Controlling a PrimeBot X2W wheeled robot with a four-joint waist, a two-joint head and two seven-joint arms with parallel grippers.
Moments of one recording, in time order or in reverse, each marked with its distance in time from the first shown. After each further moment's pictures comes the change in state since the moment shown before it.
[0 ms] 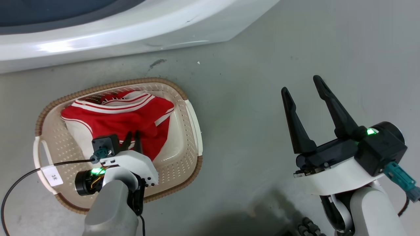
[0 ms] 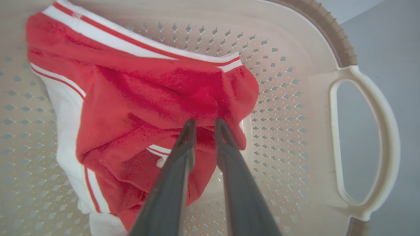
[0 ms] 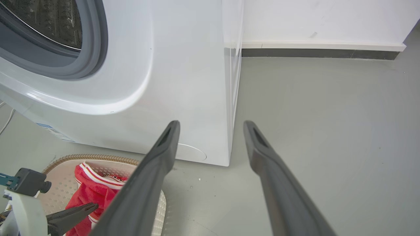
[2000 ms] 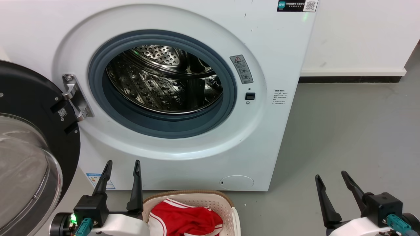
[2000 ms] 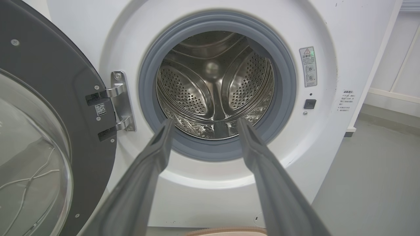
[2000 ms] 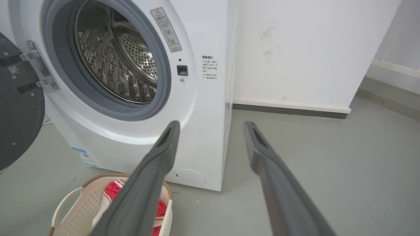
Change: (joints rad) left arm 0.607 0.060 -0.049 -0.927 0.122 0.031 0.077; right arm 0.384 0.000 -0.193 0.075 -0.047 0.000 0.124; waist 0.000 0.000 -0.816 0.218
